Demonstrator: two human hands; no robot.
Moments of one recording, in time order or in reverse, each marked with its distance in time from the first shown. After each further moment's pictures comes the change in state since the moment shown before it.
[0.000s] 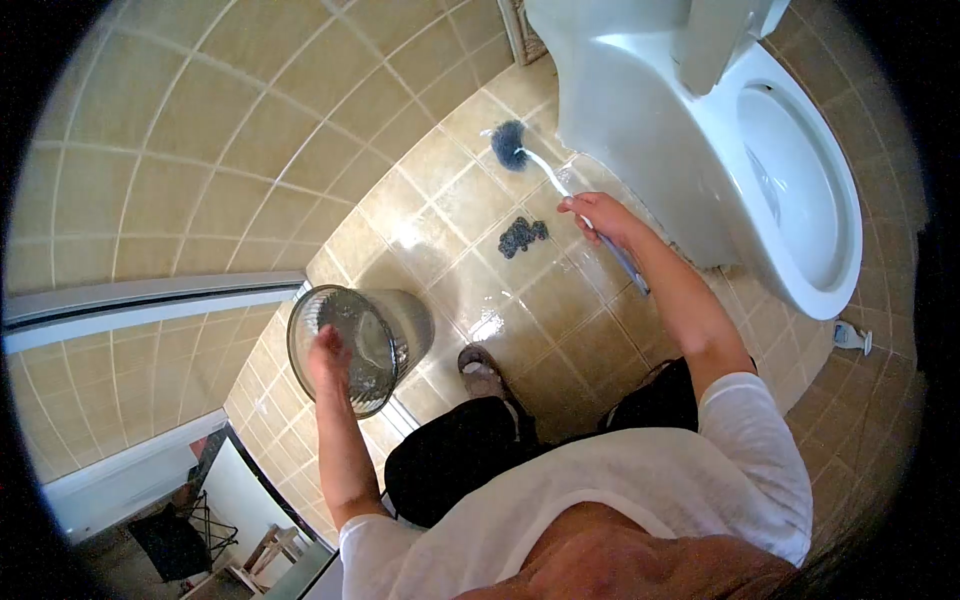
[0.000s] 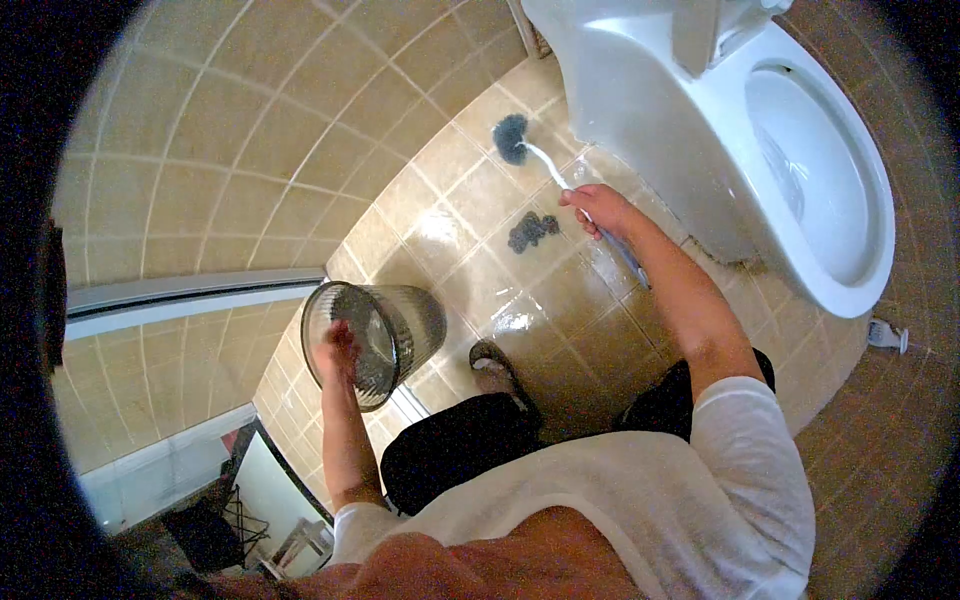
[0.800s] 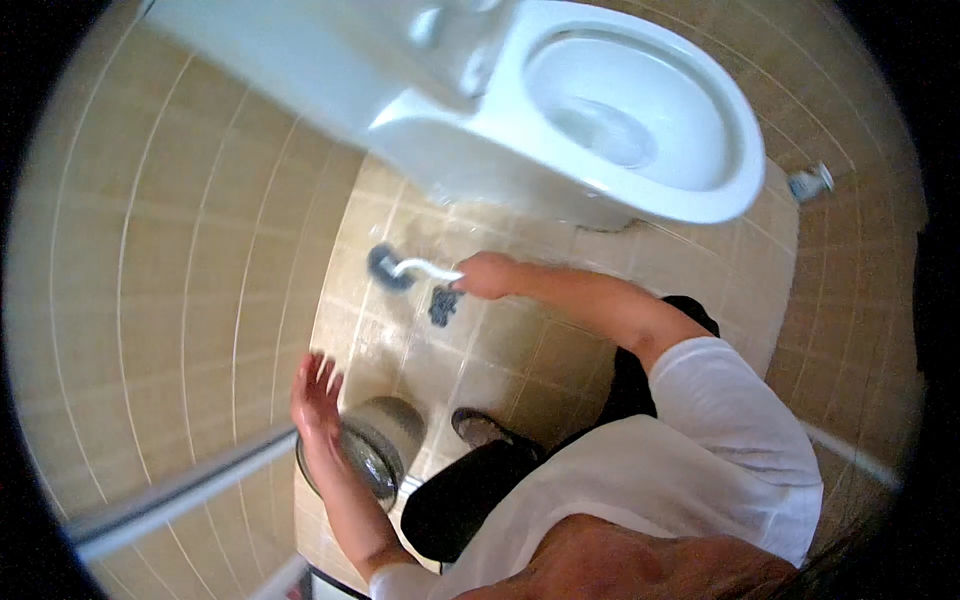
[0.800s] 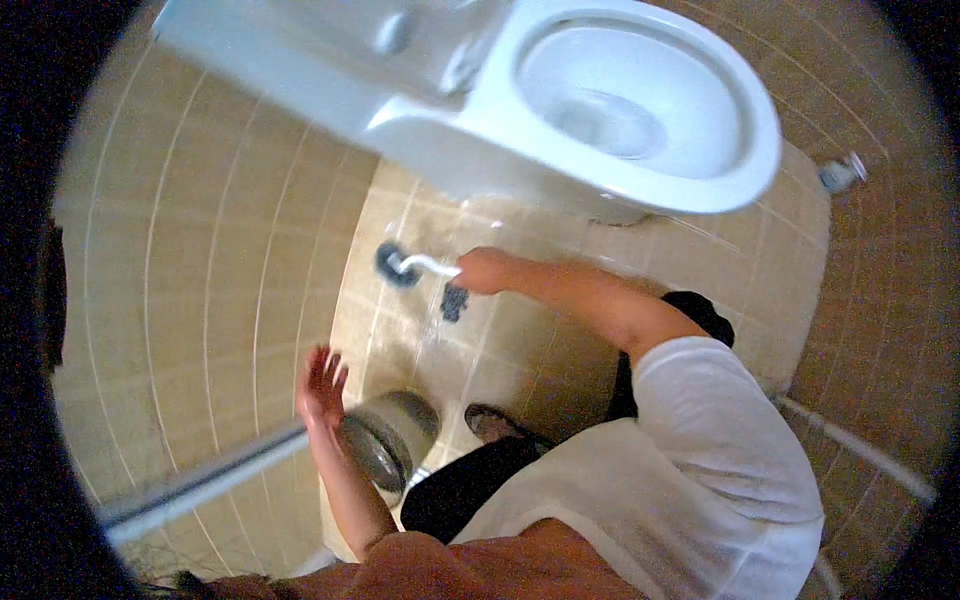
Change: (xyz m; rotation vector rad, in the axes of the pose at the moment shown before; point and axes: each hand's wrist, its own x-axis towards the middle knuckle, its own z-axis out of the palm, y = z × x) left_hand -0.097 0.099 0.178 0.179 -0.598 0.181; right_hand -0.026 0.002 0.027 -0.902 0.120 -0.221
